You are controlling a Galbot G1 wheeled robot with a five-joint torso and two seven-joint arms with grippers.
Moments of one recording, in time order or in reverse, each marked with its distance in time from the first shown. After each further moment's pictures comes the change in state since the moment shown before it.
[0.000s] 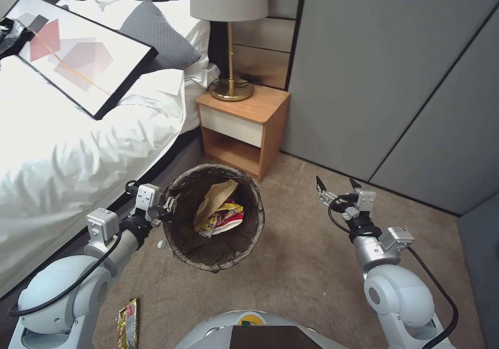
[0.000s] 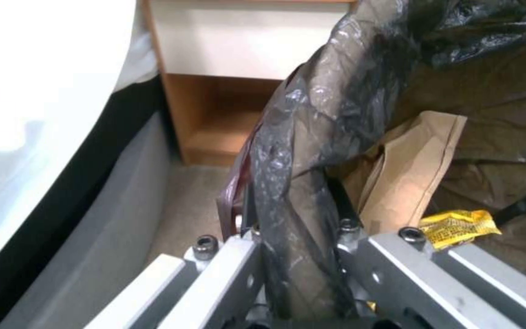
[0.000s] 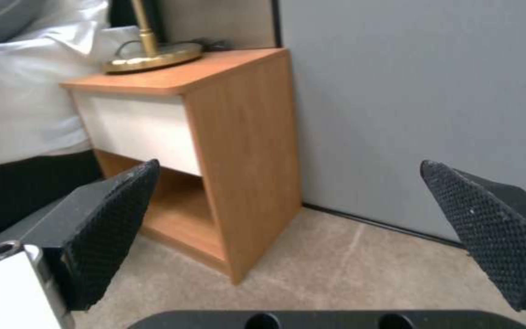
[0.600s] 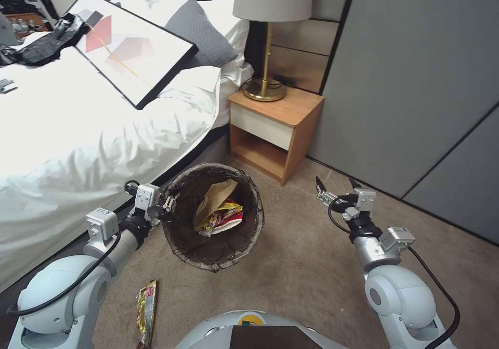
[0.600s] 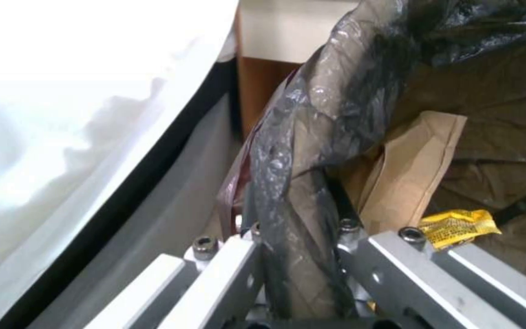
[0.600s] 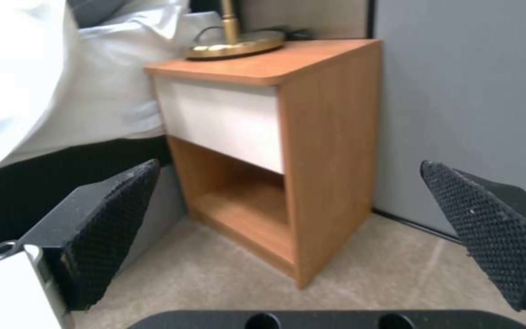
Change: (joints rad) left arm -0.002 -0.001 -0.004 0.002 0.001 0.000 0.002; right arm -0.004 -0.008 -0.002 0.003 0.001 -0.003 0.001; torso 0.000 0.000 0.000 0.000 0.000
